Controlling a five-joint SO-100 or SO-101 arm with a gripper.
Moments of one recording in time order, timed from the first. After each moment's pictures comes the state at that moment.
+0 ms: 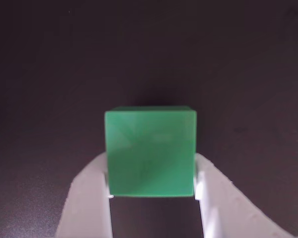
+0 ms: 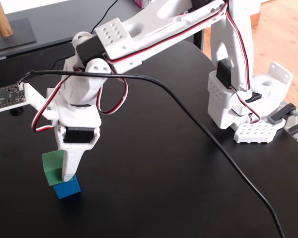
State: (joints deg) arm 4.1 78.8 89.1 50.9 -86.8
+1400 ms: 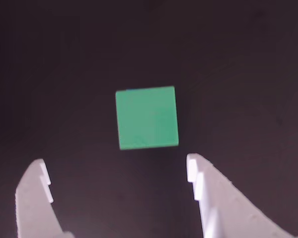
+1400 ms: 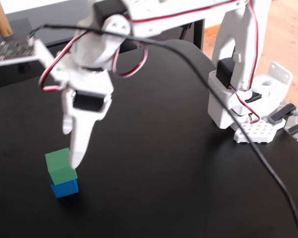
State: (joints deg) arm 4.7 97.5 93.4 60.0 -84.6
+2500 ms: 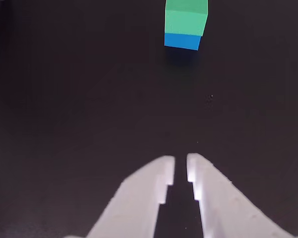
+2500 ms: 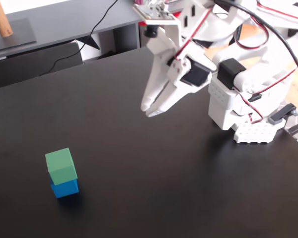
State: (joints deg) arm -1.4 169.0 142.4 69.5 -88.3
